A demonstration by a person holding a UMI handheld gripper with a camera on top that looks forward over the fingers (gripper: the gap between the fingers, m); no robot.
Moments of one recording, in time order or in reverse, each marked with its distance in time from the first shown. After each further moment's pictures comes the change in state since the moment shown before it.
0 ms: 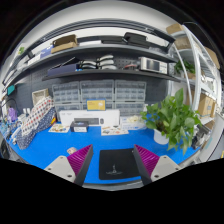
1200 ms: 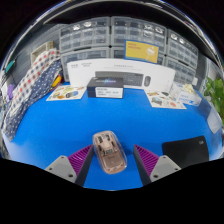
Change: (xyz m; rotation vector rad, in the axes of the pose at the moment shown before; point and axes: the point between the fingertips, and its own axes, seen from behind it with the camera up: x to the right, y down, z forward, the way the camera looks) arm -0.213 0.161 0.272 -0.374 -0.124 -0.077
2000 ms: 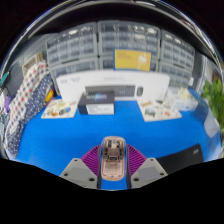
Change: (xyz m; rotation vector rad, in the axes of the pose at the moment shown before) arm 0.022 -0.061 0.000 0.008 0.030 0.076
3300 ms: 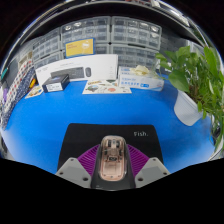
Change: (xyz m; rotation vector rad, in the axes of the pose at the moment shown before) arm 0.252 0.096 -0.048 -0.055 0.034 -0.036
